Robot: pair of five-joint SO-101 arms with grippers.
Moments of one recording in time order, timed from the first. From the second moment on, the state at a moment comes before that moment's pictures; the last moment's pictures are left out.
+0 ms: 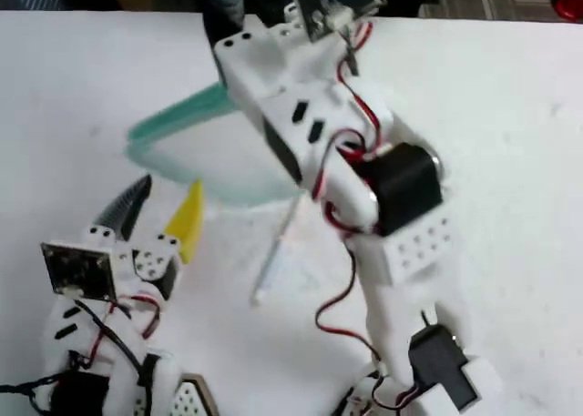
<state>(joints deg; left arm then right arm) 3.1 -104.6 67.9 54.0 2.9 -35.4 -8.8 -39.1 63.7 3.3</state>
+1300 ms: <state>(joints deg) -5.7 -104.1 80.6 40.5 -2.8 -38.2 -2.3 -49.2 82.0 3.3</state>
